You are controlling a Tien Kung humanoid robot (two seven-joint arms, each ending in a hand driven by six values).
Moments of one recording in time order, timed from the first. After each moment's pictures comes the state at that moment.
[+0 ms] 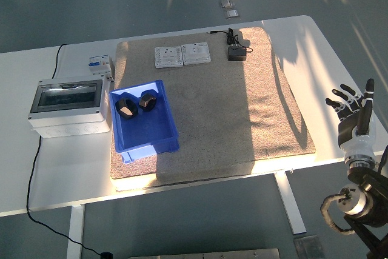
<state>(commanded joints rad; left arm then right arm) -0.09 0.03 -1.53 -0.18 1.44 0.19 0.02 0.12 -0.22 1.08 1.24 -0.36 -0.33 0.65</state>
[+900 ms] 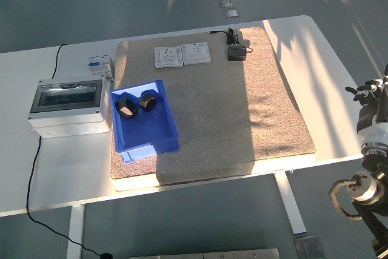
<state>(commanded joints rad) -0.09 0.02 -1.55 -0.18 1.46 0.19 0.03 0.12 -0.22 1.20 1.31 -0.45 -0.40 0.65</state>
